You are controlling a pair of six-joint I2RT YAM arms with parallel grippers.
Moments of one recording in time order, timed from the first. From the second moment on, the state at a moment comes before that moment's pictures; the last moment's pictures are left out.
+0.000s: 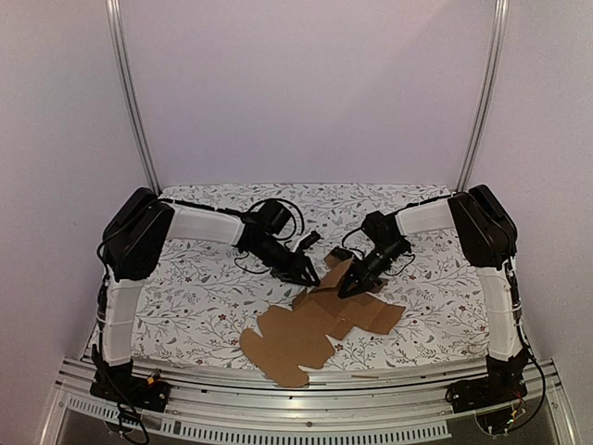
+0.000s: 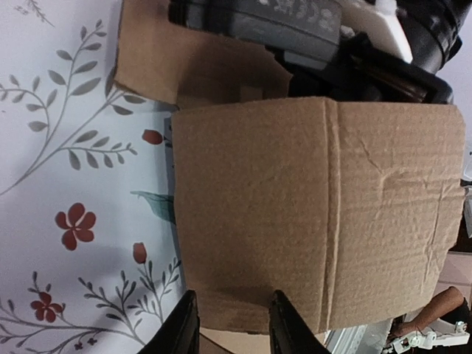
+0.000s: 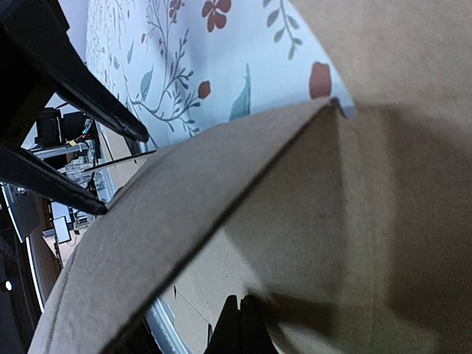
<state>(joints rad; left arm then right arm) -0.71 2.21 1.51 -0.34 0.72 -0.28 0.51 2.28 1.51 -0.79 -0.90 -0.03</state>
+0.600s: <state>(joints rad) -0.78 2.19 1.50 -0.35 0.53 -0.29 0.50 2.28 1.56 -0.91 -0.85 -0.12</state>
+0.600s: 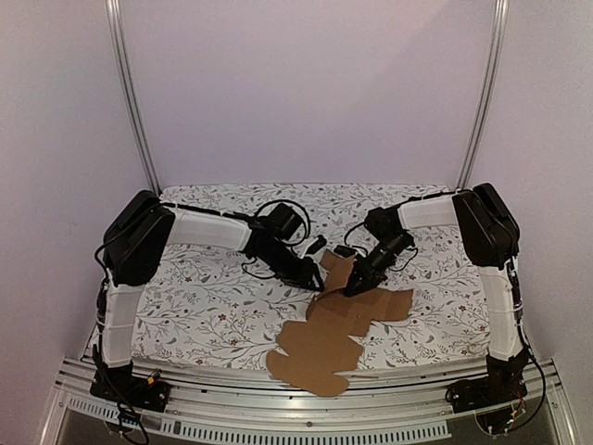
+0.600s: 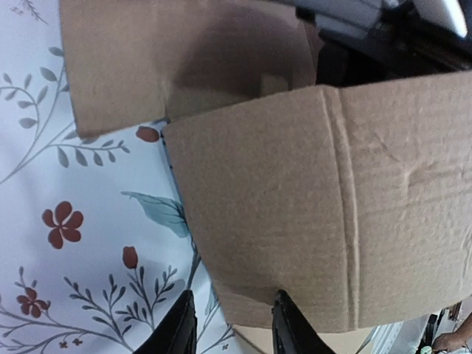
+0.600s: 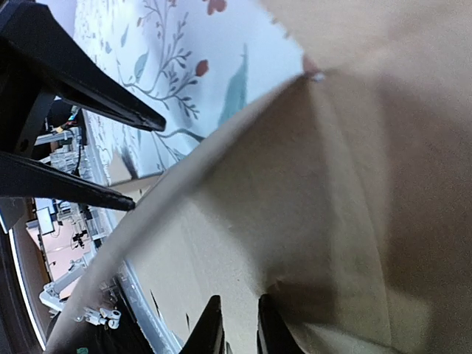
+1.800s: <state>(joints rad) -0.88 2.17 1.53 -0.26 0.46 -0.30 0.37 1.89 1.23 -1.01 -0.33 -0.35</state>
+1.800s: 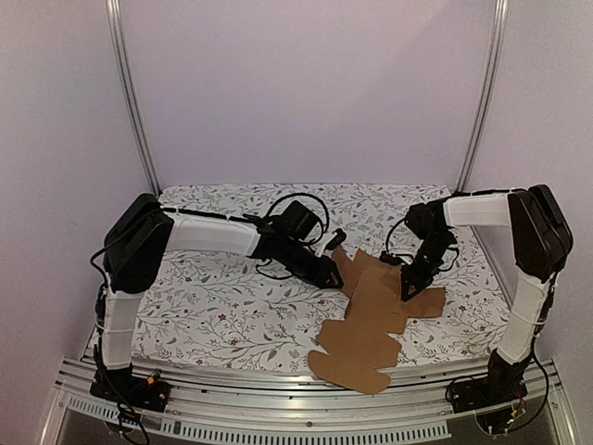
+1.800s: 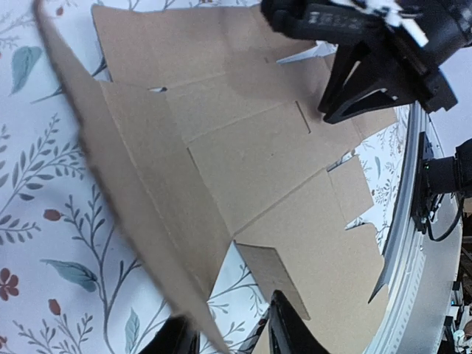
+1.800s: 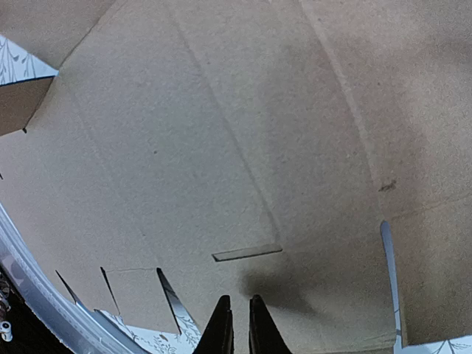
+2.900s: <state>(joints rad) -1.00 2.35 1.82 -0.31 0.47 -0.10 0.37 1.99 1.33 -0.98 -0.27 -0.24</state>
